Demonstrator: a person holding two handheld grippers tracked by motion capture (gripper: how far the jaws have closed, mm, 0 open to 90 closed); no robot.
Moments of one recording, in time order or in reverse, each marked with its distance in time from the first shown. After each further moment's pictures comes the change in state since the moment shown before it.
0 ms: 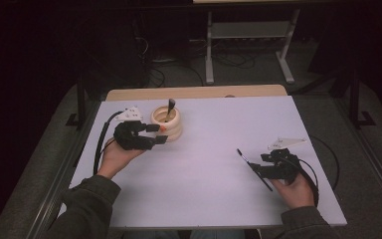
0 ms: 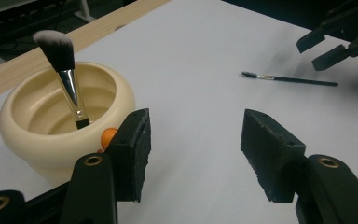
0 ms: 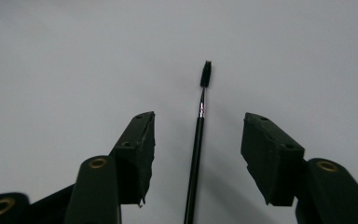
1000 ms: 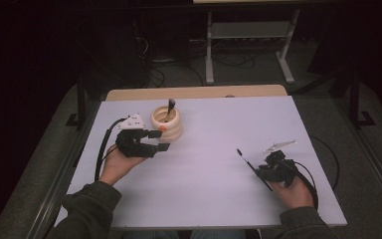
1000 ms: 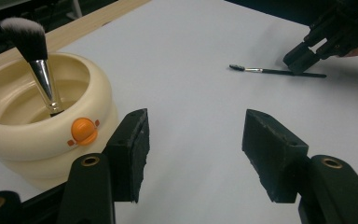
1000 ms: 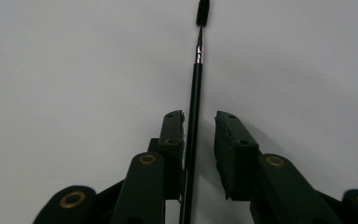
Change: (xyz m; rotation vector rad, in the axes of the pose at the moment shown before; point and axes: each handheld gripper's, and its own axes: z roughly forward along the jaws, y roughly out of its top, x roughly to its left) left arm -0.013 -0.011 0.003 0.003 -0.020 0.021; right arm 0.000 -0.009 0.017 0.179 -0.024 0.053
